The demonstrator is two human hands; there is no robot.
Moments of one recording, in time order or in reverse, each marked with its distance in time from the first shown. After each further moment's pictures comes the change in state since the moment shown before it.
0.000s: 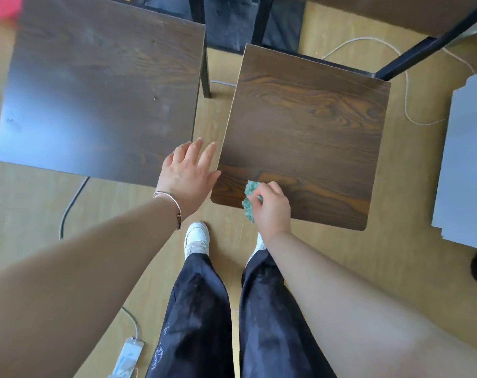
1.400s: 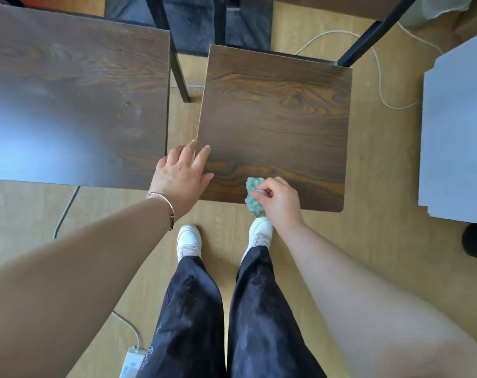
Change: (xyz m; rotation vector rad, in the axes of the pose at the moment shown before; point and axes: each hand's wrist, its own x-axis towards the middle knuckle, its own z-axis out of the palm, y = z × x) left_hand -0.009 0.031 -0.002 0.068 -0.006 0.091; right_hand -0.009 0.037 -0.059 0.216 -0.060 0.049
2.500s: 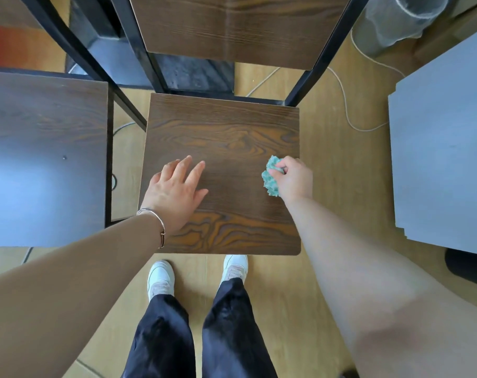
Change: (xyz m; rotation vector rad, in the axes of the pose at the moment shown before) left_hand 0.100 0.097 -0.028 0.025 -0.012 0.038; right_hand 0.159 0.059 -0.131 -0.120 0.161 0.213
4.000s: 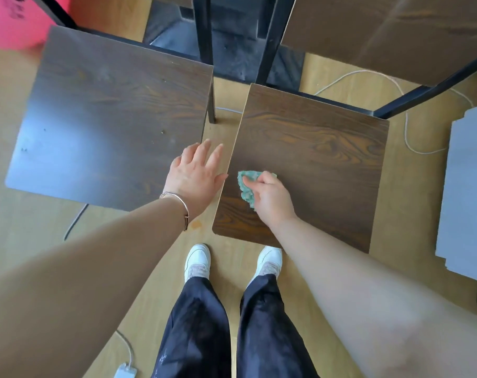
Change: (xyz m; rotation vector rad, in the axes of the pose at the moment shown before) left_hand -0.046 -0.135 0.000 -0.073 0.062 -0.137; right_hand -0.110 -0.122 0.144 -0.203 -0.332 -0.480
